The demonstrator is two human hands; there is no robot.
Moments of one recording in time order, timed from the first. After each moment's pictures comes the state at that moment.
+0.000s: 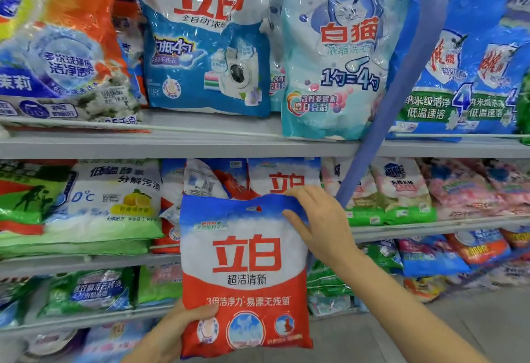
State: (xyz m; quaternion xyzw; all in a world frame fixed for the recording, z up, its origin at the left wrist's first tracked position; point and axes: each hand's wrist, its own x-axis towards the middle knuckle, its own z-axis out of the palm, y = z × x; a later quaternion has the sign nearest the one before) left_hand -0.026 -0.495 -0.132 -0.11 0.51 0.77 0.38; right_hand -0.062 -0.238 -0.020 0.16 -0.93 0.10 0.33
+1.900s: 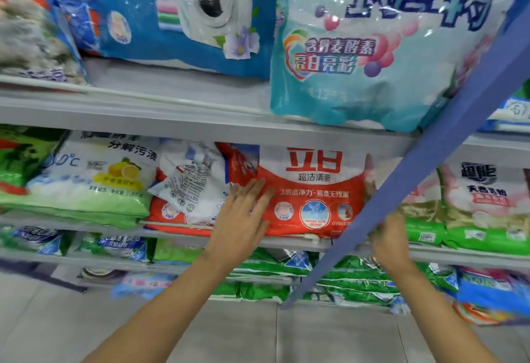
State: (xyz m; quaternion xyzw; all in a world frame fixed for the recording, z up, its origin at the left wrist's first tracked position) left_hand -0.154 -0.368 -0.142 0.25 0.95 0.09 -0.18; right_hand -0.129 -0.105 -0.109 -0.16 -0.88 0.43 0.11
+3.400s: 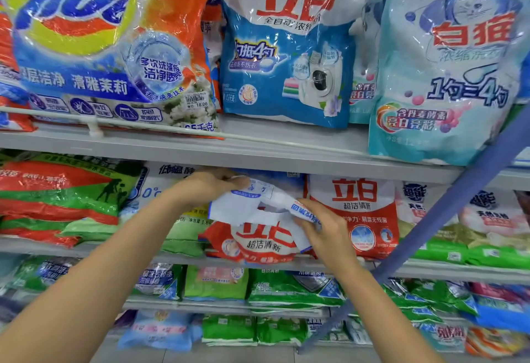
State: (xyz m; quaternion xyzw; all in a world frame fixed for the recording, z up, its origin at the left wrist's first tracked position) left_hand -0.185 -0.545 0.011 0.03 0.89 0.43 0.13; right_hand -0.130 -0.309 -0.070 0.17 -0.87 0.38 0.25
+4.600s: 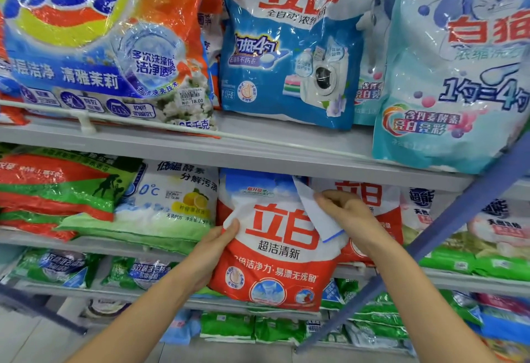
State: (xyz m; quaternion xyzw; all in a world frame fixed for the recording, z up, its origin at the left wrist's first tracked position) left_hand -0.125 -0.517 -0.082 -0.10 0.61 0.76 0.19; right_hand -0.152 -0.279 -0.014 0.00 -0.81 0.58 -0.07
